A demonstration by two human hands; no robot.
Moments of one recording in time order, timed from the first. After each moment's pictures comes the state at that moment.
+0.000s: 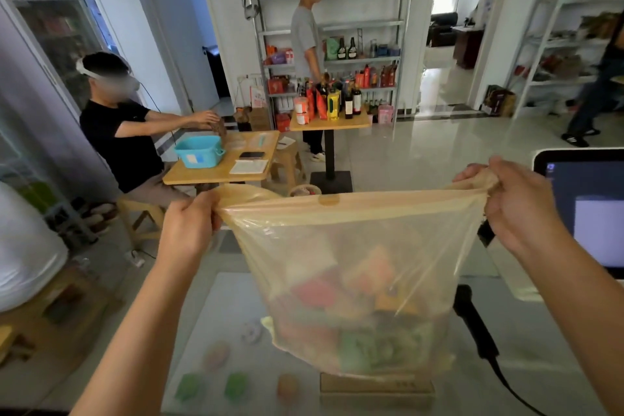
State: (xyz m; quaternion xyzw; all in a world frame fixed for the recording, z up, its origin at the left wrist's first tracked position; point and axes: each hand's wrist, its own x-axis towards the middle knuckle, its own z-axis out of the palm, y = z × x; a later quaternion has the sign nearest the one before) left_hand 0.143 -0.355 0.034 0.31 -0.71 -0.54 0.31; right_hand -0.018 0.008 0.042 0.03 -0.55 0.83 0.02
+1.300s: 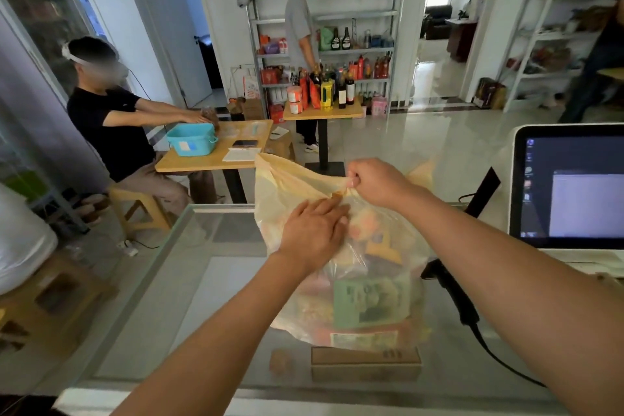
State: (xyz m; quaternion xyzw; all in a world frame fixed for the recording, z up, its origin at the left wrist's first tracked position) left_hand 0.080 -0.238 -0.069 -0.02 -0.99 -0.09 0.13; right_hand -0.038 -0.107 0.001 0.34 -0.92 0.17 0.03
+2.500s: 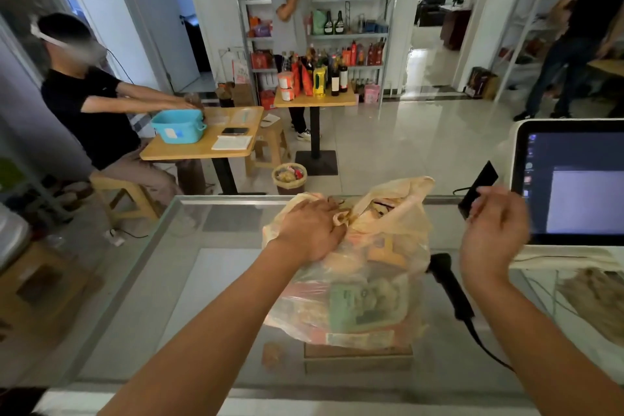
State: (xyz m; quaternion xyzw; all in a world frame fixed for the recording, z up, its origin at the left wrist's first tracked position) left_hand 0.053 -0.247 -0.073 -0.05 -1.00 -0.05 0.02; right_hand 0.026 0.010 -0.051 -0.03 -0.69 0.67 0.29
